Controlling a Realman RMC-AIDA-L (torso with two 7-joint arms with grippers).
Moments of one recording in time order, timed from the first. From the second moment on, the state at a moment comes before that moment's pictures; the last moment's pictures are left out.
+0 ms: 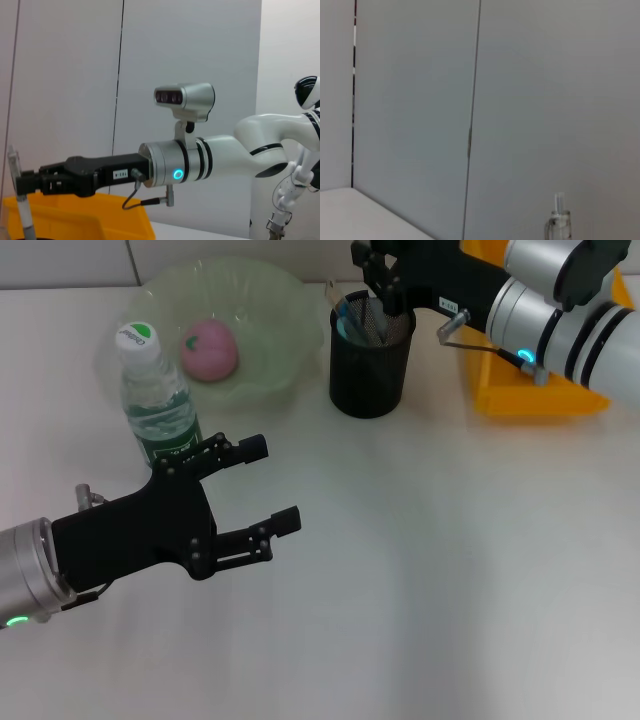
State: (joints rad) left arm -0.35 -2.07 1.02 0.43 1.47 1.69 -0.88; right arm 0.63 2.09 -1.53 -0.62 -0.87 -0.66 0.93
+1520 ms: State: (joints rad) left arm -0.32 -2.02 1.02 0.44 1.53 1.73 -0.93; right arm 0.23 2.08 -1.13 -0.80 -1.60 -1.70 1.27
